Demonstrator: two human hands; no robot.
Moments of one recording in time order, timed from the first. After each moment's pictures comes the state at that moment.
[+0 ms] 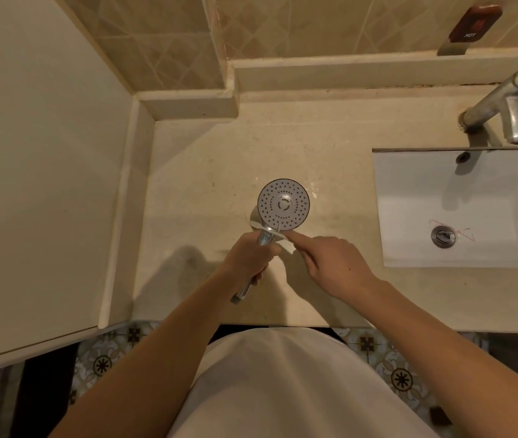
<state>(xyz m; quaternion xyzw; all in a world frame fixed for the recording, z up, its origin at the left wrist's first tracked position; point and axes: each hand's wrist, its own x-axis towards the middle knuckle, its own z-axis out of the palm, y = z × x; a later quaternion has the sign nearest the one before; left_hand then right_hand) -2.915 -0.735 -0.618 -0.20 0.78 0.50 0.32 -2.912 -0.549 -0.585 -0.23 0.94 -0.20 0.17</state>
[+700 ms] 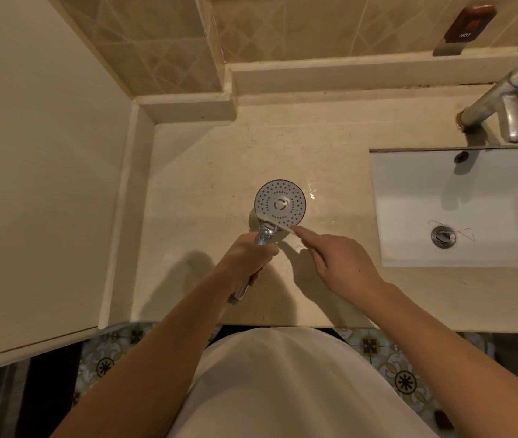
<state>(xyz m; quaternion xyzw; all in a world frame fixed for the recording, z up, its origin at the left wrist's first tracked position) -2.913 -0.737 -0.619 -0.23 0.74 0.52 0.35 -2.910 -0.529 -0.591 -0.20 0.93 -0.26 0.15</state>
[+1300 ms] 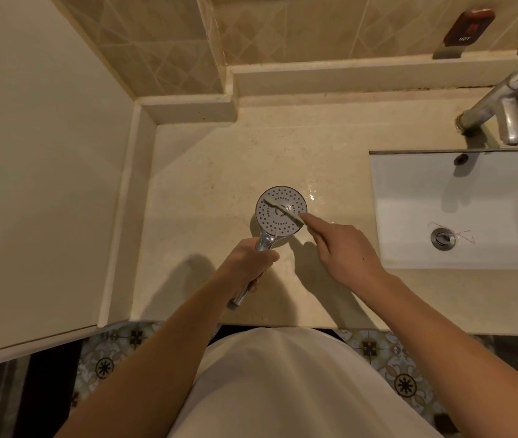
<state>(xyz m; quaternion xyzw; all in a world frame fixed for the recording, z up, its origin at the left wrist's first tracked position) -2.904 -0.734 -0.618 -0.25 0.73 0.52 0.37 -2.924 -0.528 -0.588 -0.15 0.94 -0.29 0.11</state>
